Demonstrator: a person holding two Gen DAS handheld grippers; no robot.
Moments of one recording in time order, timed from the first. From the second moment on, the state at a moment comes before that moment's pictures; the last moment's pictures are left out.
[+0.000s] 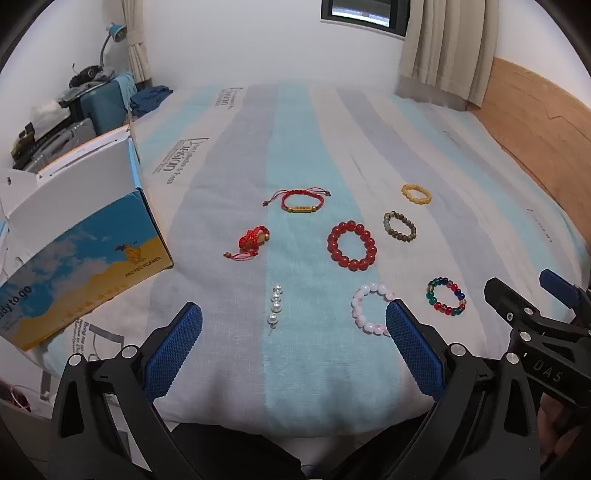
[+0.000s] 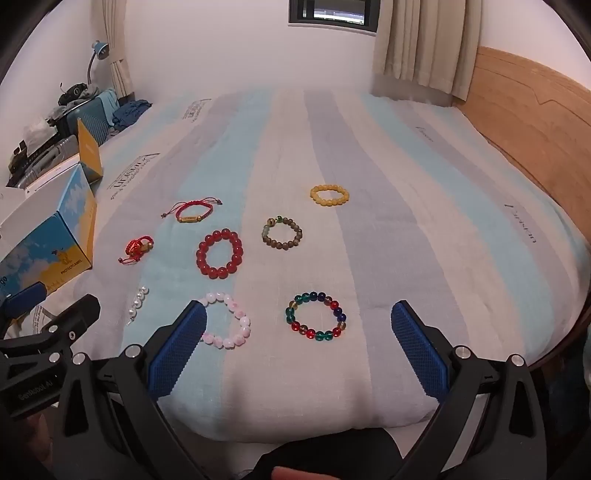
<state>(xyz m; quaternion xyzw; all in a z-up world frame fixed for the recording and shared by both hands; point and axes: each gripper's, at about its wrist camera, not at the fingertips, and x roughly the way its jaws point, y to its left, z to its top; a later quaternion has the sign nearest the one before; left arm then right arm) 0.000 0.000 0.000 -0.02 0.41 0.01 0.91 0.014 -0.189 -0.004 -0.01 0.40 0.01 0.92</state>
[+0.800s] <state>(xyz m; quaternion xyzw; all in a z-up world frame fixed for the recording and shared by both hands) -0.001 0.003 -0.003 -0.01 0.41 0.01 0.91 0.009 -0.185 0.000 -0.02 0.39 0.01 0.92</state>
